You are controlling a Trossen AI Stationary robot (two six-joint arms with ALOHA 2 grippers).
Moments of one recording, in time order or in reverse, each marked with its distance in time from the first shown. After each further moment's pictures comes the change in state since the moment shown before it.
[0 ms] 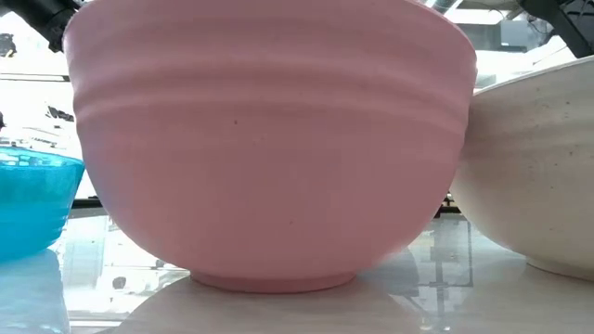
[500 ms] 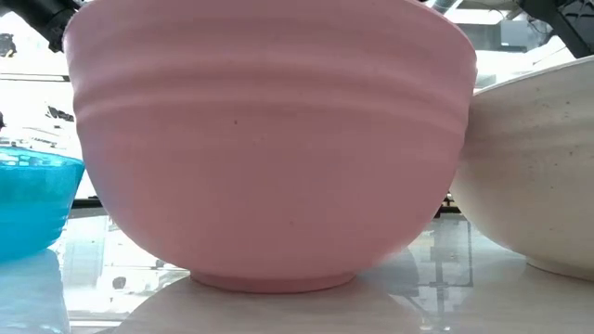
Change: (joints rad) left arm 0.000 0.000 0.000 0.000 -0.009 0.007; right arm -0.036 0.000 0.000 0.000 -0.004 -0.073
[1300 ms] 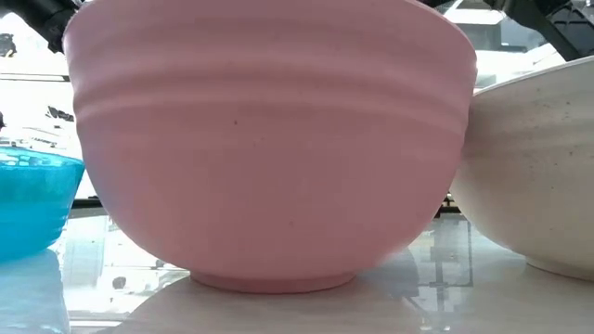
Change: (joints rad) left arm 0.000 0.000 0.000 0.004 0.076 0.027; right arm -0.016 0.062 0.025 0.012 -0.004 0.126
